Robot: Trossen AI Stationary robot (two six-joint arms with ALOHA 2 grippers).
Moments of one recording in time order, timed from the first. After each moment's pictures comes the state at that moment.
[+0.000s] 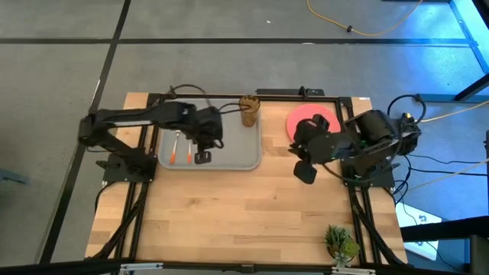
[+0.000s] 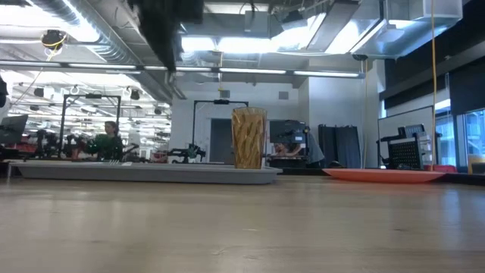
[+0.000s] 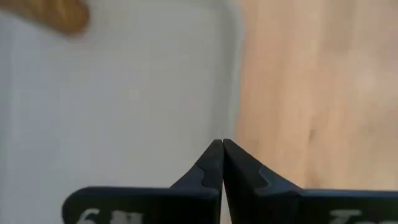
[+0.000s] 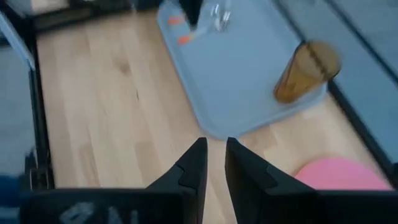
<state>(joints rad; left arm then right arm) 0.18 1.43 1.34 -1.06 0.07 0.02 0.35 1.65 2.25 -1.57 0.43 0.60</state>
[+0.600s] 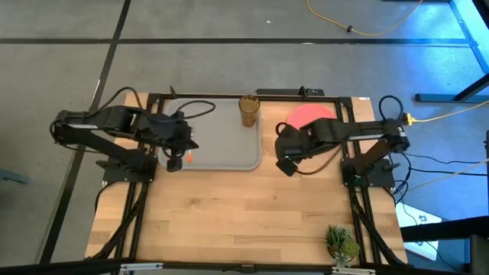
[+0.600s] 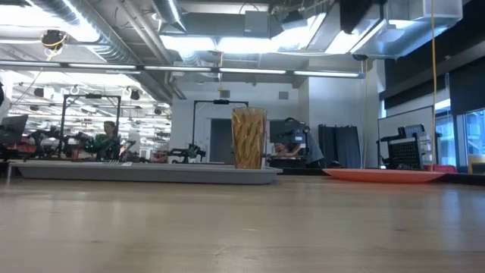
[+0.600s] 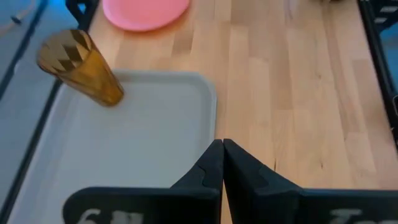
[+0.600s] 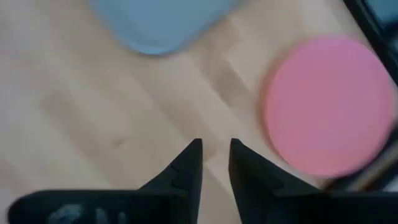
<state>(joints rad) -0.11 1.06 1.34 -1.04 -0.17 -0.15 0.16 1.66 1.80 -1.57 0.28 0.82</state>
